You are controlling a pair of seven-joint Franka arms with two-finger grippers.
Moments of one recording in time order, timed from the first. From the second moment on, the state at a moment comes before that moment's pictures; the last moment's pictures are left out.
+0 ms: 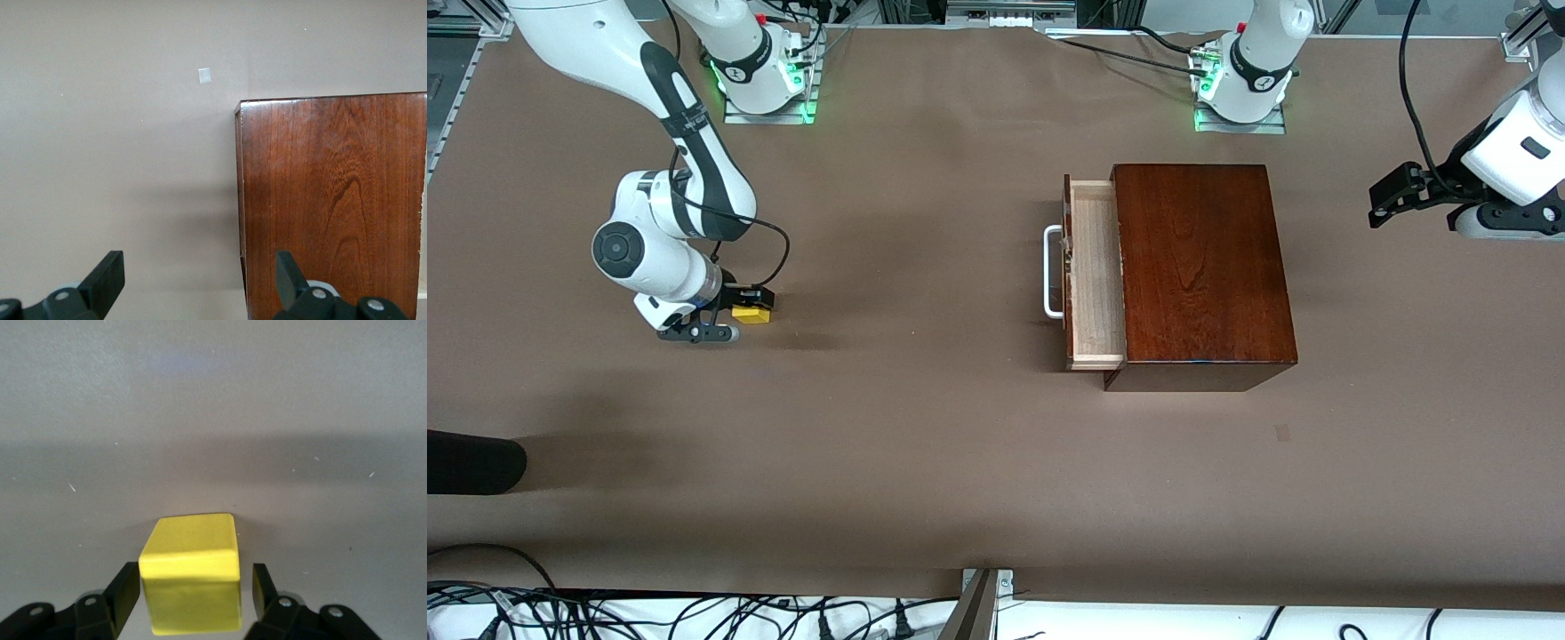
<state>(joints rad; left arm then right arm) -0.06 -0.04 0.01 -1.68 0.02 1.60 -0.02 0.20 0.39 -0.10 -2.19 0.11 2.45 0.04</state>
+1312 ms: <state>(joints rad) -0.06 -0.04 -0.03 -1.68 0.02 1.60 -0.13 0.61 0.48 0.12 -1.41 0.11 1.95 -0.04</state>
